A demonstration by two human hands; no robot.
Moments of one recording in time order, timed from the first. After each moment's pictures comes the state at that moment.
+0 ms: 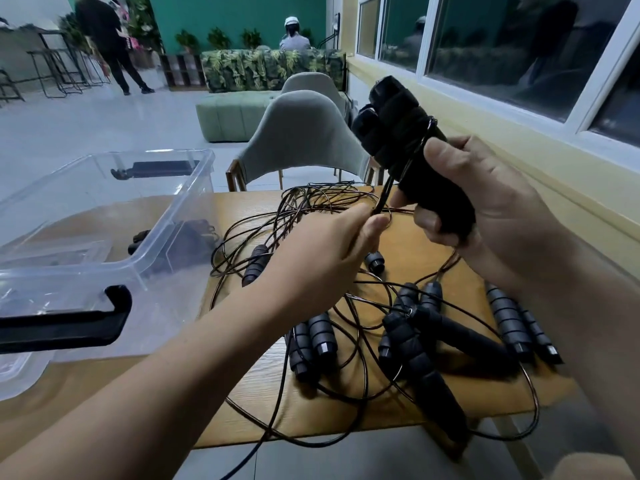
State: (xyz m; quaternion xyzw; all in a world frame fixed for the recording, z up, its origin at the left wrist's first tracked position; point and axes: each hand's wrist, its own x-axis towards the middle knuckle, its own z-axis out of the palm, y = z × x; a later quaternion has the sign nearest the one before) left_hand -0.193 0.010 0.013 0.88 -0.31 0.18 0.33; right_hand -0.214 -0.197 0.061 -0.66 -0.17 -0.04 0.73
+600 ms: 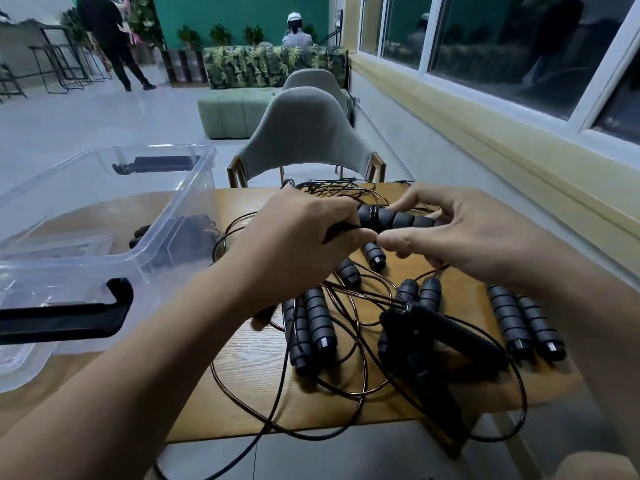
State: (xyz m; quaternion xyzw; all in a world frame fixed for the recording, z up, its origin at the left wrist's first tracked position) left_hand -0.193 0.039 0.032 0.85 -0.37 0.28 0.23; right_hand -0.217 -0.199 0.055 -0.90 -0.11 0.01 0.43
